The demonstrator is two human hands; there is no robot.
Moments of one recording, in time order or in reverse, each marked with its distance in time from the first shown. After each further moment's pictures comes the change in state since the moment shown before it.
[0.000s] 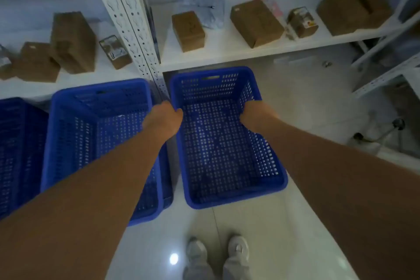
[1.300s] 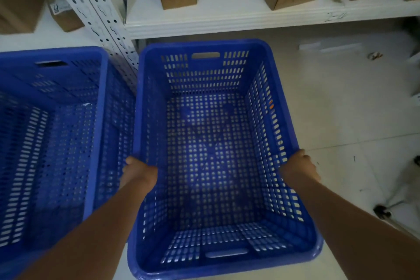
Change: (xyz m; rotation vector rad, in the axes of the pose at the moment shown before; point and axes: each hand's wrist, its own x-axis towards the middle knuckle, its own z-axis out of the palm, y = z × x) left_hand 0.133 -0.089 0.295 -0.219 -0.048 -0.661; right_hand 0.187 0.188 0.218 0.175 -0.040 0.462
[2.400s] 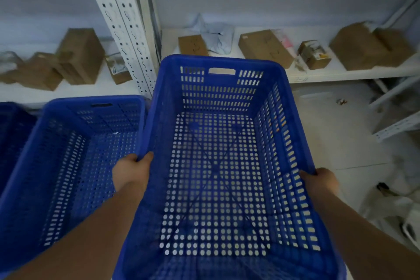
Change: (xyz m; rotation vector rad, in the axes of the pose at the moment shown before) left_hand -0.129 -0.011 -0.156 -0.518 0.367 0.273; right_hand -0.113 0.049 -0.128 0.515 0.274 -0.047
